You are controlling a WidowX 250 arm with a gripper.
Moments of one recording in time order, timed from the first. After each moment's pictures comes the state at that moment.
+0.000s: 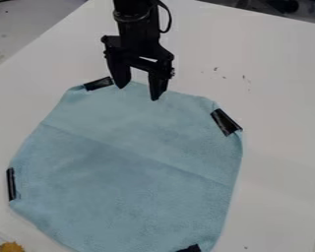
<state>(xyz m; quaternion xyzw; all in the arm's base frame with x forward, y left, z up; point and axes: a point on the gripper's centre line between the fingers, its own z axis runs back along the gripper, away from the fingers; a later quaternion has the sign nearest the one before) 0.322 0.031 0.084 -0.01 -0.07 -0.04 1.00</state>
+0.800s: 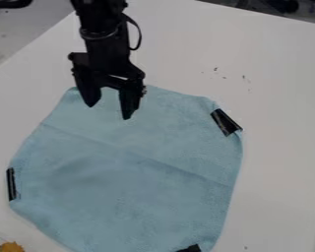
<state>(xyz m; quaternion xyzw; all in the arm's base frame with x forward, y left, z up) 0.269 0.052 0.083 0.01 -0.06 0.01 1.00</state>
